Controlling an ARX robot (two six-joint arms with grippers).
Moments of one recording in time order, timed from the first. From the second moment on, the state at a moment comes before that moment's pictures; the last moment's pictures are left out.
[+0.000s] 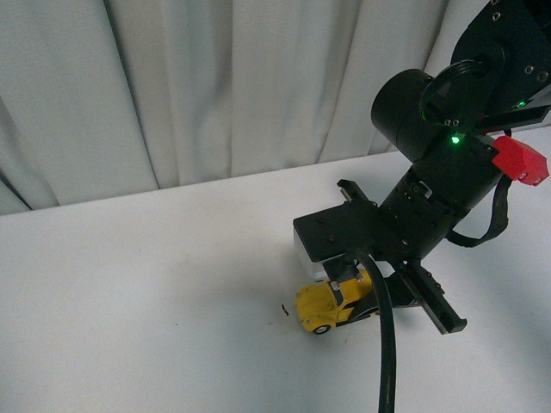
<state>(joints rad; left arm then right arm) 0.00 0.00 0.01 0.00 0.00 0.00 0.03 2.07 1.08 -0.47 -0.41 -1.53</state>
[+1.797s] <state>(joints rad) 0.00 0.00 0.01 0.00 0.00 0.00 -0.33 2.04 0.93 -0.51 -0.46 -1.71</state>
